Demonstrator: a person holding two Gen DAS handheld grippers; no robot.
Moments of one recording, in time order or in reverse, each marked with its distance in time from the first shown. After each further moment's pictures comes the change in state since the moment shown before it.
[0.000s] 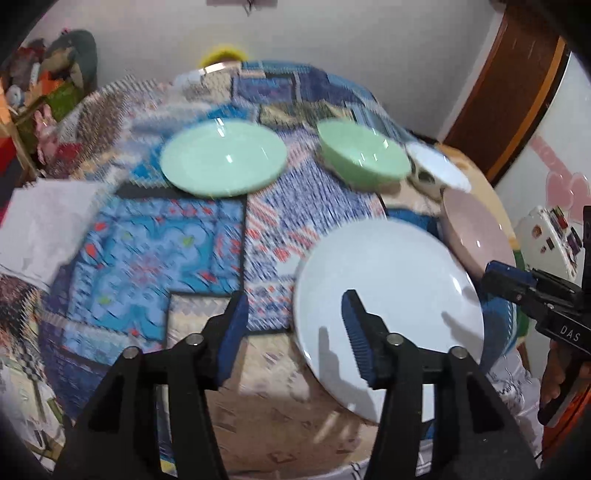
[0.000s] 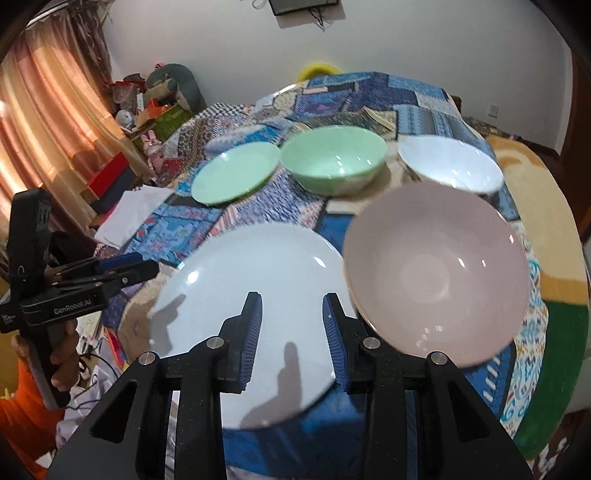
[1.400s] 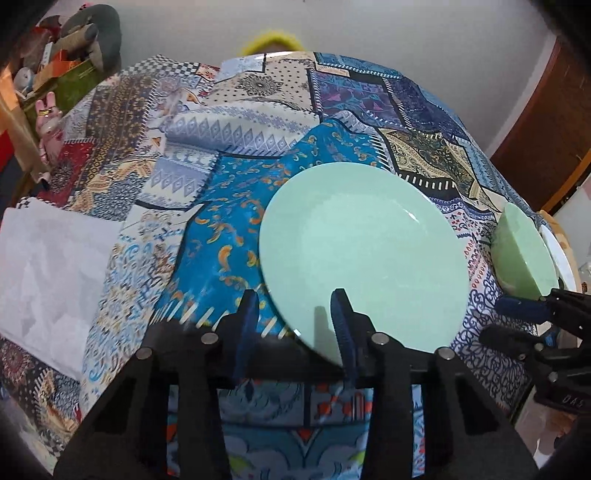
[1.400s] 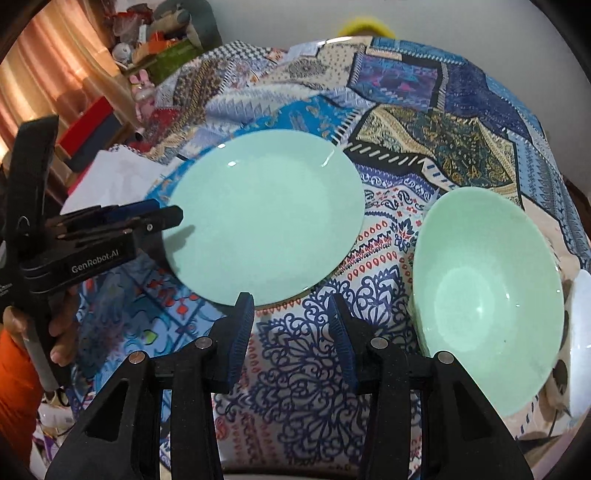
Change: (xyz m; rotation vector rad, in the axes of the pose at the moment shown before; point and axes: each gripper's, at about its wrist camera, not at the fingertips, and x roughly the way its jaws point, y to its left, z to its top) left arm 0.150 0.160 0.132 -0.089 0.064 0.077; right arm 0.190 0.066 0.127 -0.160 0.250 -0.034
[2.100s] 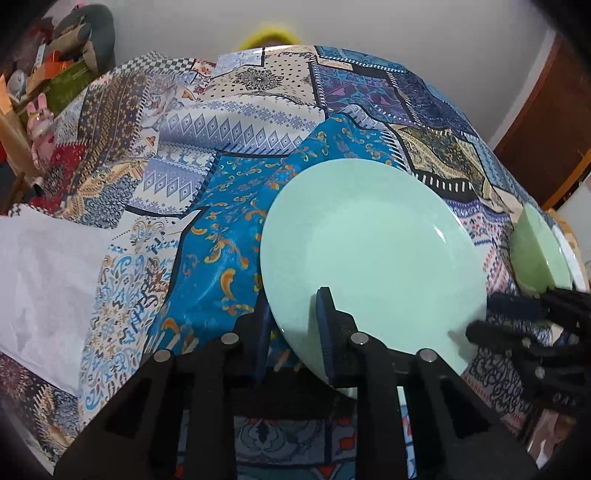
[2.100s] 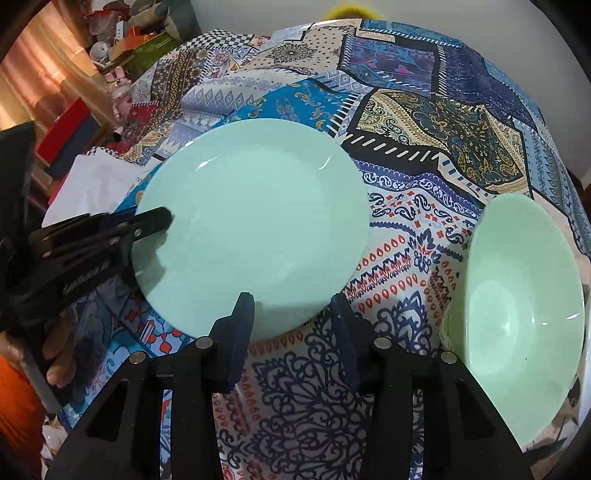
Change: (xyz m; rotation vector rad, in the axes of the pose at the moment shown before) left arm 0.020 0.010 0.008 0.025 0.010 0.007; right arm 0.028 0.006 0.022 0.046 0.047 -0.044
